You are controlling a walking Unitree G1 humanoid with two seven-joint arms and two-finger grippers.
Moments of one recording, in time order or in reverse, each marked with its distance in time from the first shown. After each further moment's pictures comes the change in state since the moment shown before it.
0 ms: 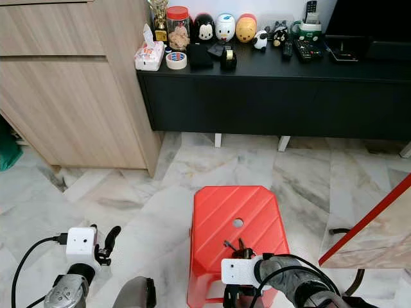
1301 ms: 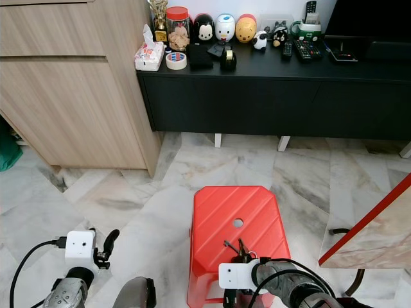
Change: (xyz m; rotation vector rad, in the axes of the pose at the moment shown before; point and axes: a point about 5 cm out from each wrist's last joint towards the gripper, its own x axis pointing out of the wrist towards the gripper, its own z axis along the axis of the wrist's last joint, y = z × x) left arm -0.005 0.001 -0.006 0.002 0.021 0.012; right arm 0.006 0.006 -0.001 -0.039 0.062 -0.034
